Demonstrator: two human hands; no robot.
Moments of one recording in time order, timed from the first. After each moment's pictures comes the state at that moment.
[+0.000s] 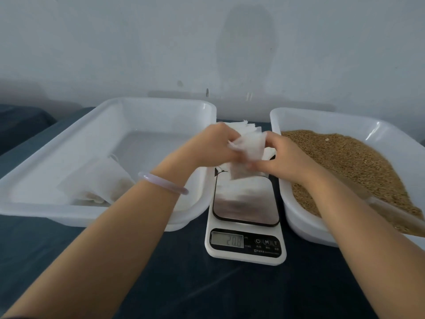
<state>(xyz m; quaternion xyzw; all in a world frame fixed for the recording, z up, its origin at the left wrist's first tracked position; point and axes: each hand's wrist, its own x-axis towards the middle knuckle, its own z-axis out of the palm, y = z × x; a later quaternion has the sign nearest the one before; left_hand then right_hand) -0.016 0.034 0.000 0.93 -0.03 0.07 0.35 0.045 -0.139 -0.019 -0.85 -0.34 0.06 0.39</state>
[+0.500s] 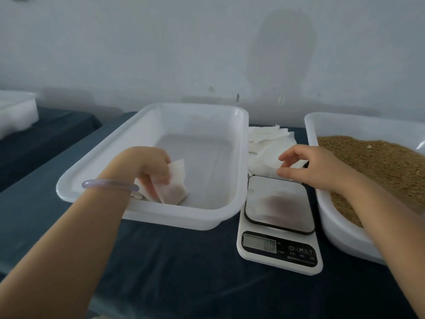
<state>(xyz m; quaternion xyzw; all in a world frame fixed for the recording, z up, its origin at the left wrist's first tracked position) -0.101 0.155 0.004 0.90 0.35 -0.19 0.20 0.048 -0.137 -0.022 -0.89 -0.34 0.07 0.29</state>
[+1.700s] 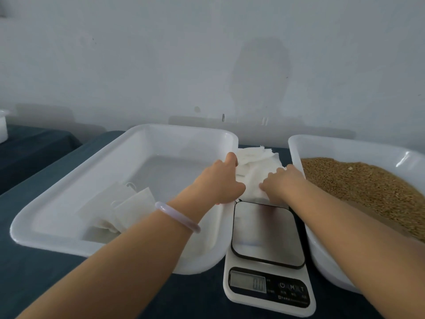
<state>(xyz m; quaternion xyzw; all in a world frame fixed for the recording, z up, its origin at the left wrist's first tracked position) -0.009 0.049 -0.019 0.97 0.13 0.04 0.22 0.091 -0.073 -0.036 -0.89 -0.31 0.05 -0.34</state>
